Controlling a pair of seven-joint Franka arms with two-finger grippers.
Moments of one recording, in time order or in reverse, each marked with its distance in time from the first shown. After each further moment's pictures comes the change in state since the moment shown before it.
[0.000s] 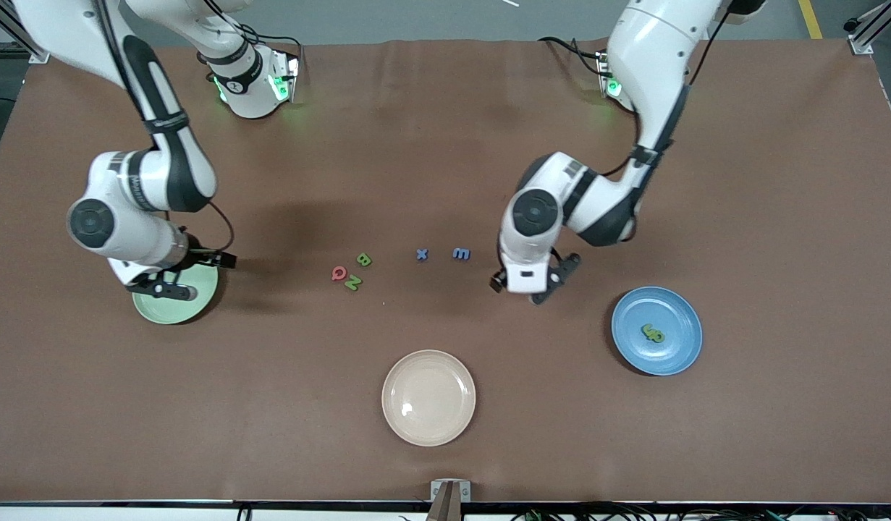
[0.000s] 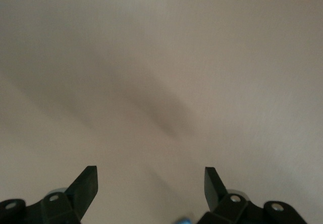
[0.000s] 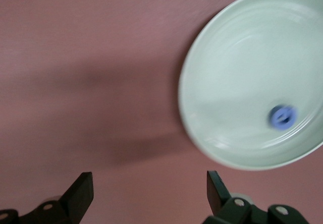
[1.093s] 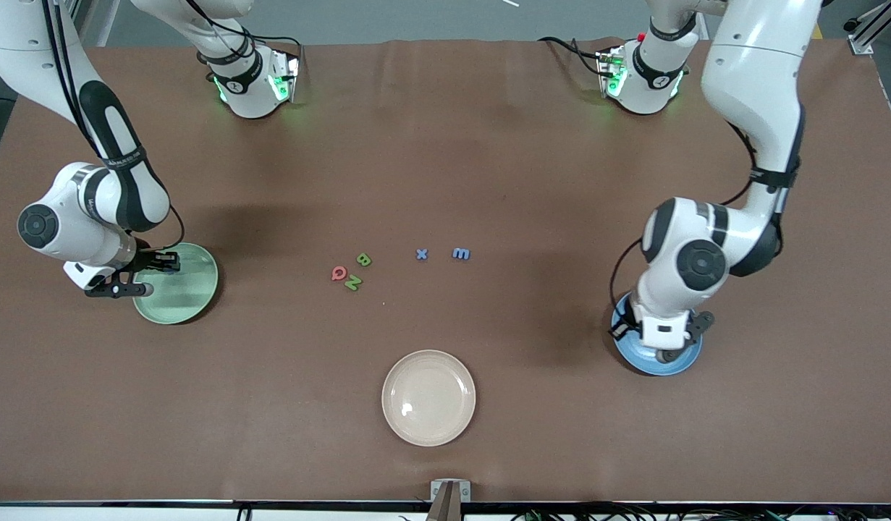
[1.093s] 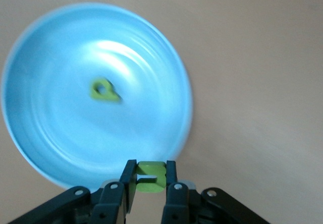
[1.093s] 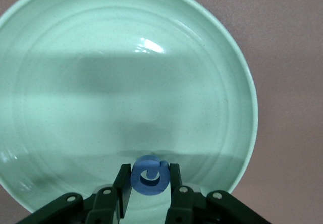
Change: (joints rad) left arm 0.381 -0.036 0.090 -0.053 0.001 0.123 0.631; right arm -0.305 0.131 -0.033 -0.050 -0.004 0.223 -0.602
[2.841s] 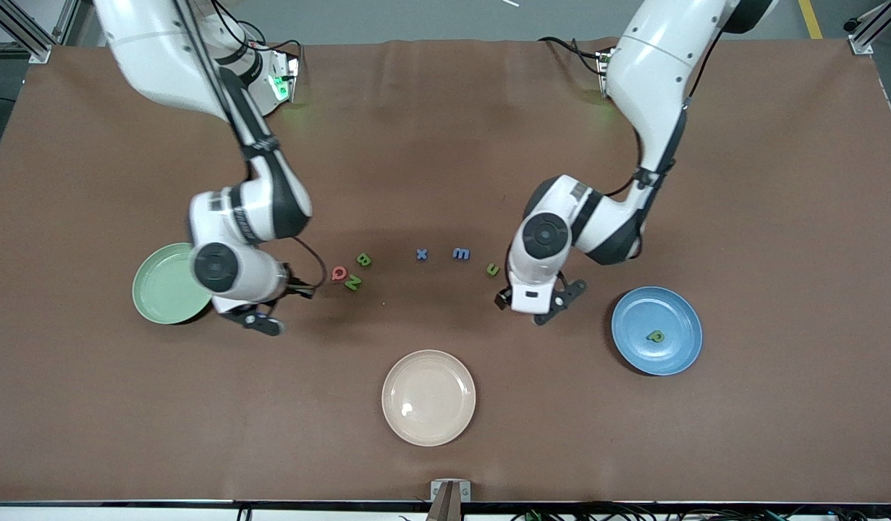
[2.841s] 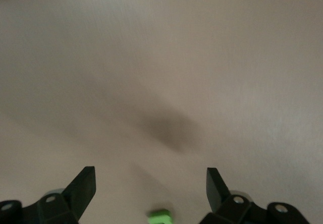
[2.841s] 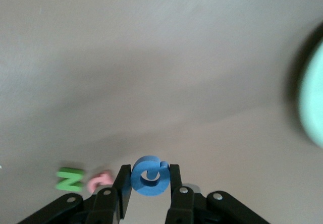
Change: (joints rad) left arm -0.348 0.110 -0.053 0.089 0.000 -0.028 -0.437; right arm 0.465 0.076 0.017 0.458 0.059 -0.450 0.778
